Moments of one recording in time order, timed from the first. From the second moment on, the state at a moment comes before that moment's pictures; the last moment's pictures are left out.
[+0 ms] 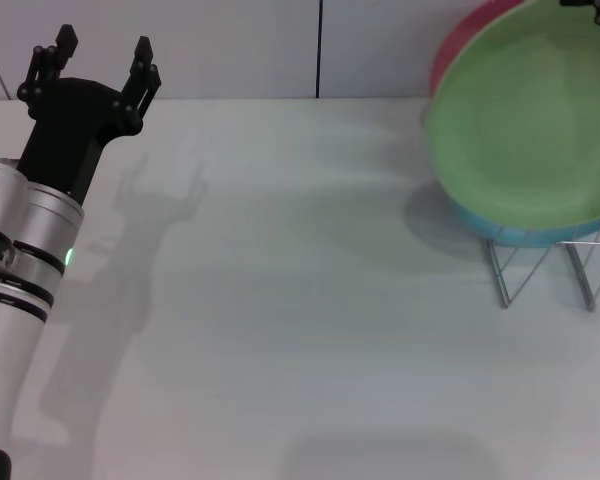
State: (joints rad) left arm -0.33 -2.08 -1.02 -0.71 2.46 0.97 0.19; right arm 0.59 2.08 -0.73 -1.85 -2.28 -1.71 1.21
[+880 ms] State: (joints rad) left arm -0.36 -2.08 -1.00 -0.70 2.46 0.97 0.19; right arm 0.56 2.09 -0.74 -1.85 -2.31 -1.71 1.10
